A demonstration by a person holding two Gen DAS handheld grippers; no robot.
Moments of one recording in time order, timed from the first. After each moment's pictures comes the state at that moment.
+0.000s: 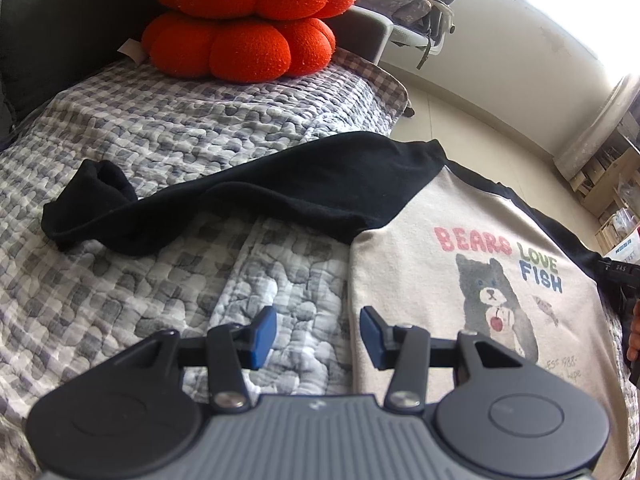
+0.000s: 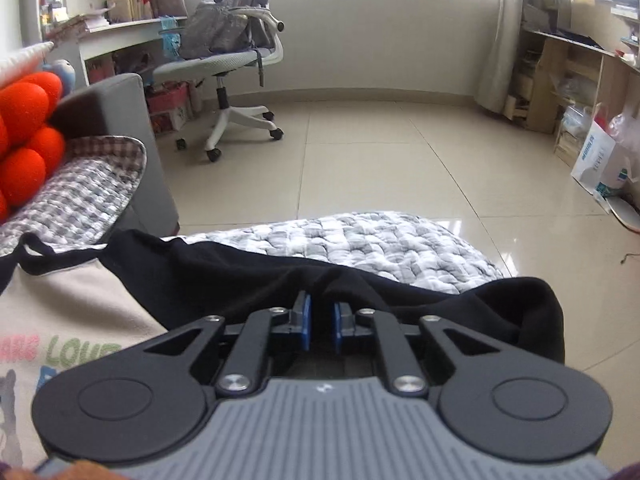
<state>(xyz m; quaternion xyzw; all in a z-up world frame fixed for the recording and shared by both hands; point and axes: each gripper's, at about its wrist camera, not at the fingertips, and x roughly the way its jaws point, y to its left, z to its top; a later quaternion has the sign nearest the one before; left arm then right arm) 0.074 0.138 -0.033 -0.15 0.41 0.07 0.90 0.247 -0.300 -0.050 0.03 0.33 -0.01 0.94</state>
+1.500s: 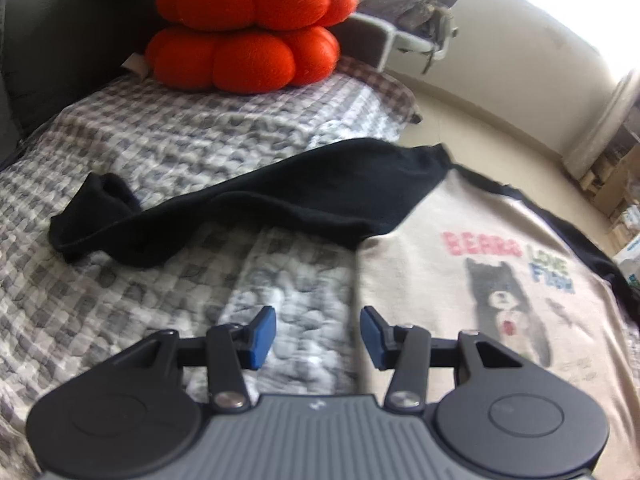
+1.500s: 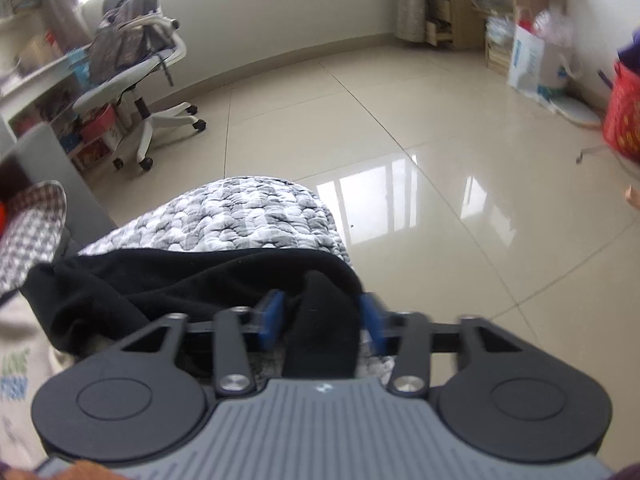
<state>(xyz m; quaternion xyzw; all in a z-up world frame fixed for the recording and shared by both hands) 0.071 0.129 -0.030 -0.13 0.39 0.07 0.91 0.214 -0.436 -0.057 0.14 0.38 -0.08 0.91</state>
